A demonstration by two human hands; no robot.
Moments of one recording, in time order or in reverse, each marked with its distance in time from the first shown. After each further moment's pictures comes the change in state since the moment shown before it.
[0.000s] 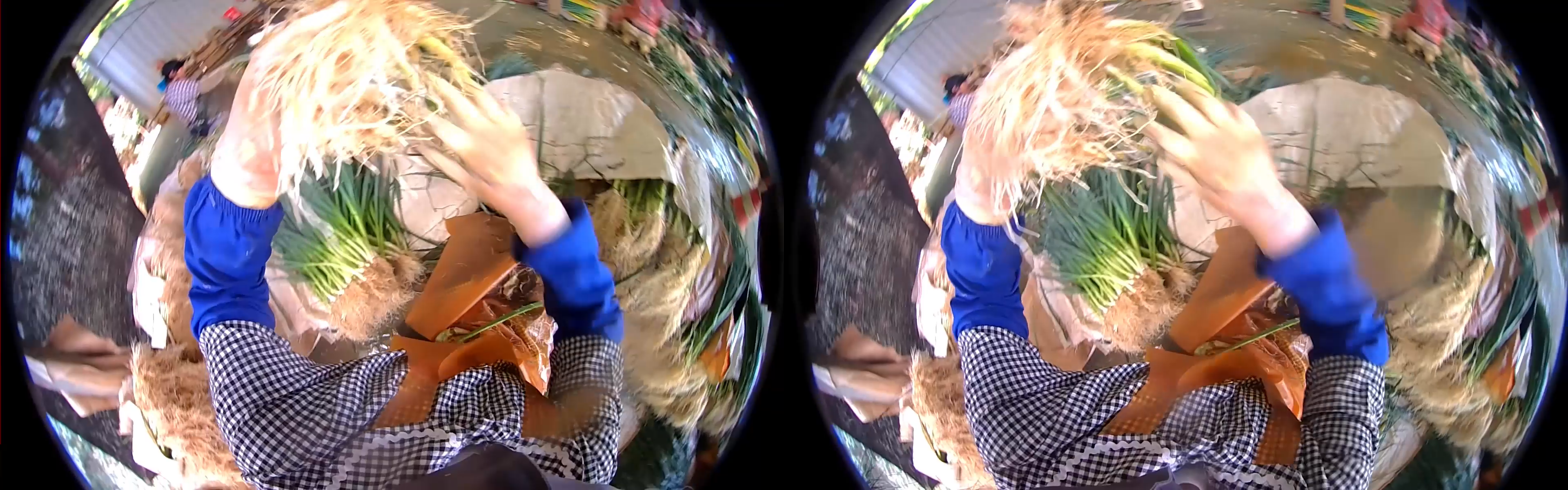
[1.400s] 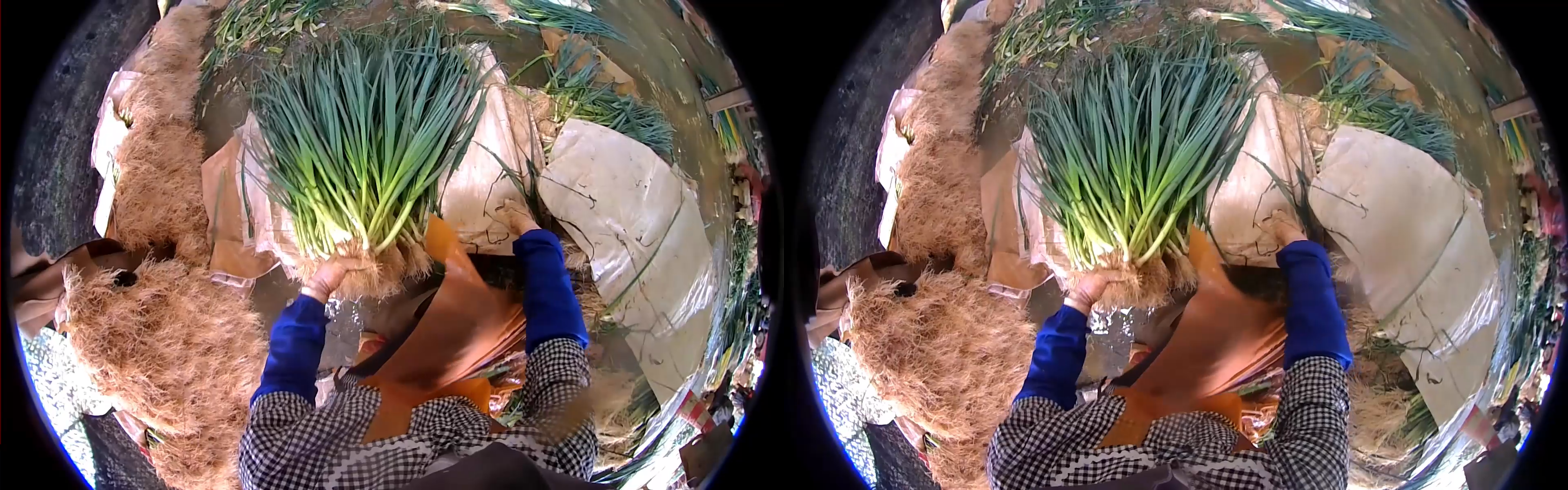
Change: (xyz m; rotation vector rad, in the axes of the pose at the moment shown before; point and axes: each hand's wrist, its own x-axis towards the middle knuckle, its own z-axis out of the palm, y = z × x) left_hand -0.178 -0.372 -0.190 -0.057 0.530 -0.792; right_hand -0.278 0.071 0.446 0.466 -1.359 0.319
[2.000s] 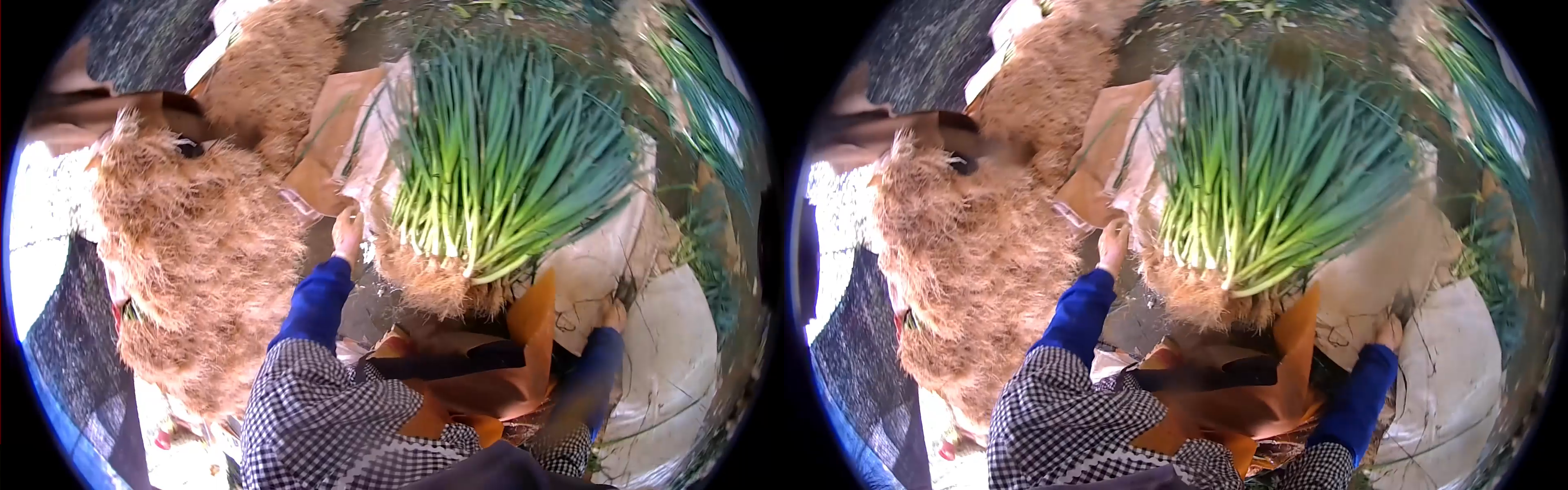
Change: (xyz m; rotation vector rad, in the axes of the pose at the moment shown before) left_hand -0.079 -0.141 -0.168 0.425 1.272 0.080; right_hand -0.033 -0.006 0.023 -0.088 0.160 0.328
